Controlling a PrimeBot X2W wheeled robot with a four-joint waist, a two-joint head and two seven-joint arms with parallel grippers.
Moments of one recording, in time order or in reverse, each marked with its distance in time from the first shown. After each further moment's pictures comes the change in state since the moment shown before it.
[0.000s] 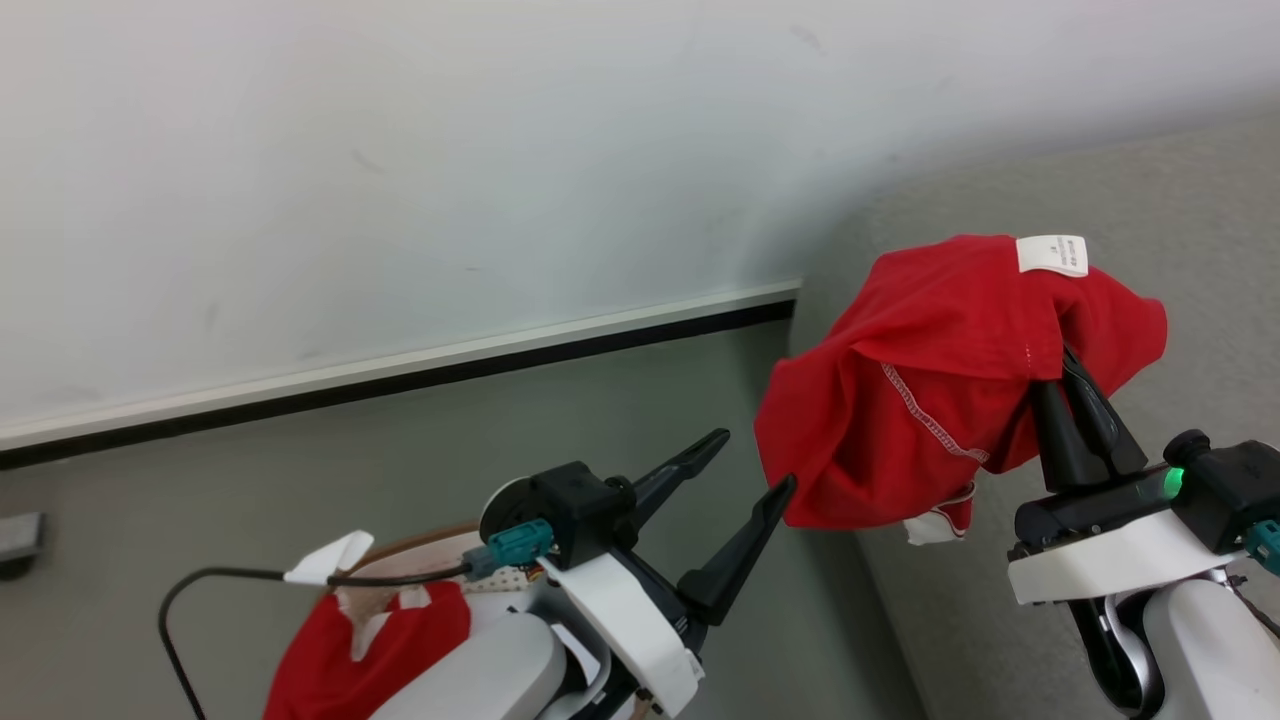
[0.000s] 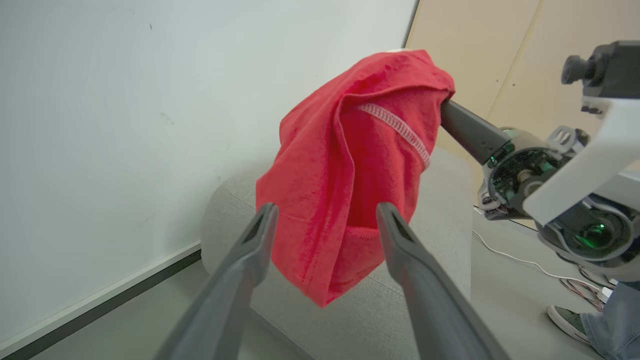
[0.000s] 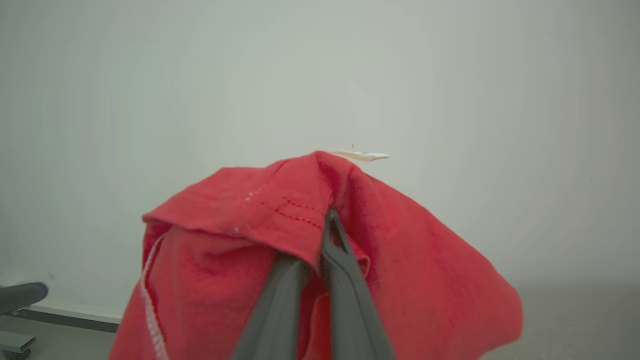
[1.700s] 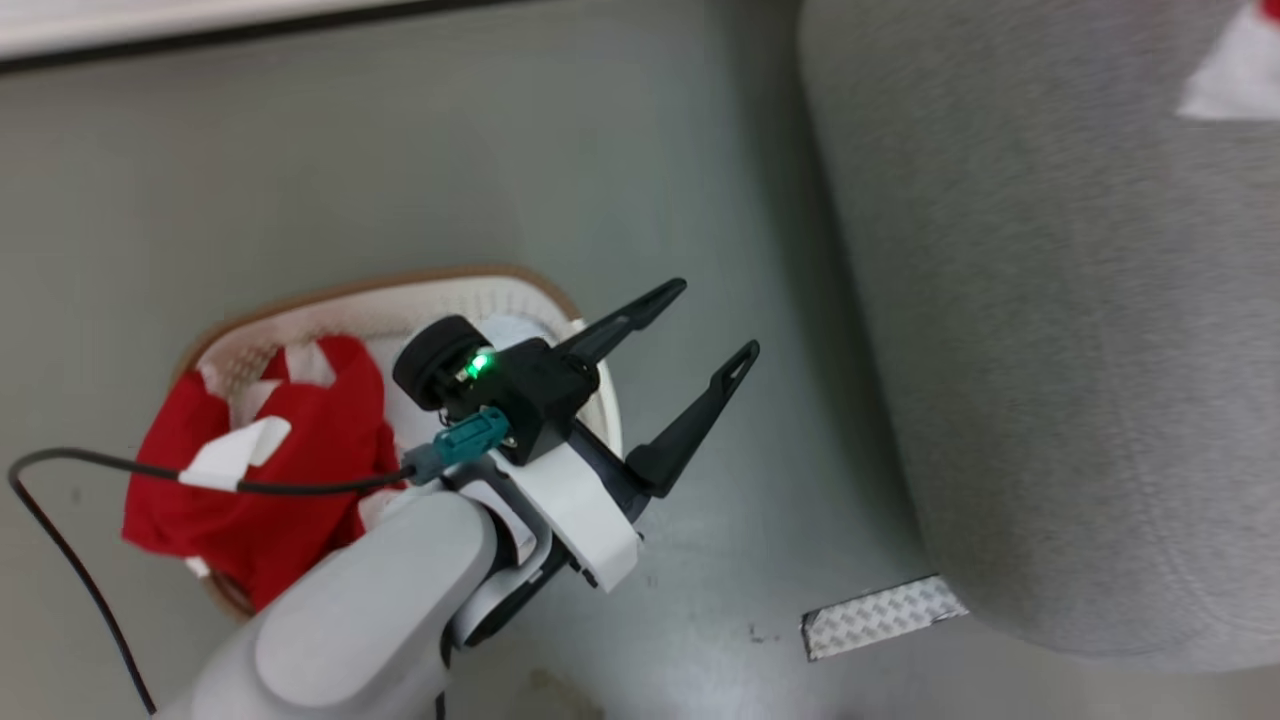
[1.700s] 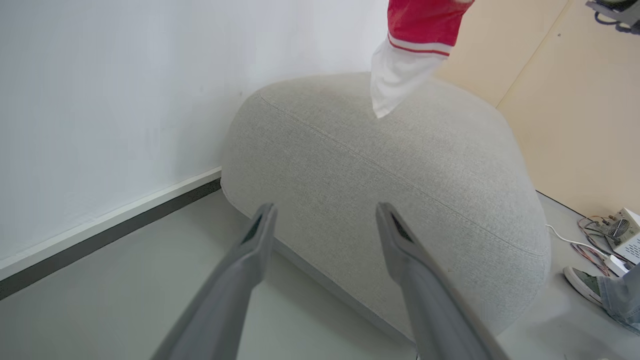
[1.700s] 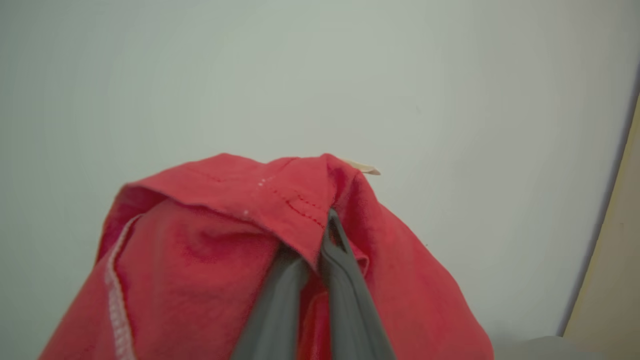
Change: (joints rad) left arm -0.189 0.155 0.009 -0.149 0.118 0.044 0.100; right arm -0.472 -0.216 -0.440 0.012 0.042 0.000 0.000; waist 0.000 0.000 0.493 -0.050
